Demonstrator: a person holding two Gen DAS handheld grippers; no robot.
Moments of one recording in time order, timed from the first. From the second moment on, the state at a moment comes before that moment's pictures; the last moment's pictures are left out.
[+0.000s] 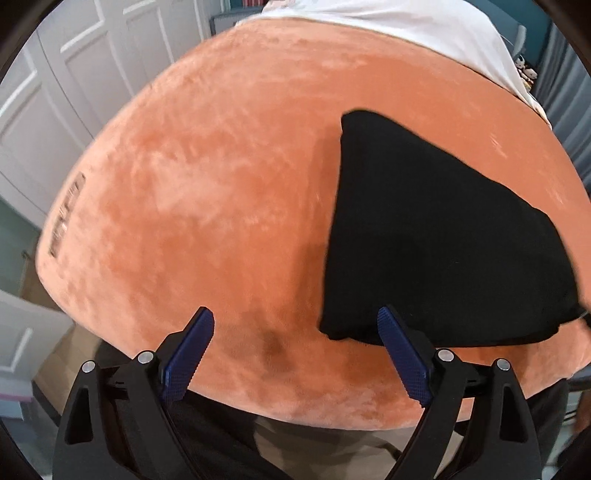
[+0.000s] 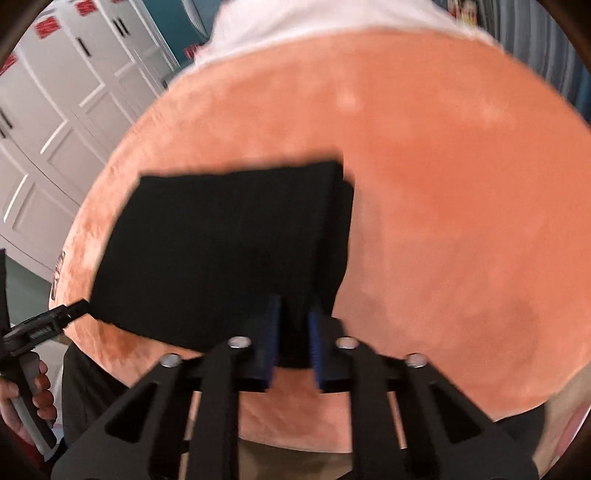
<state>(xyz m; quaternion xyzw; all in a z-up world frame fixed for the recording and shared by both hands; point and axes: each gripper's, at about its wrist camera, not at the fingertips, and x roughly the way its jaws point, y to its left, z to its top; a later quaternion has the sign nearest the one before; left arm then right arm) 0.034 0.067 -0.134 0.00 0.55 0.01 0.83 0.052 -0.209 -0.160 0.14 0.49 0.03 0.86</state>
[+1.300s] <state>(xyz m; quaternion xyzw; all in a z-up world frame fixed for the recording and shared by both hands) 0.044 0.060 -0.203 -0.25 0.63 -0.10 0.73 0.055 -0.230 -0.261 0.42 0.52 0.03 0.74</state>
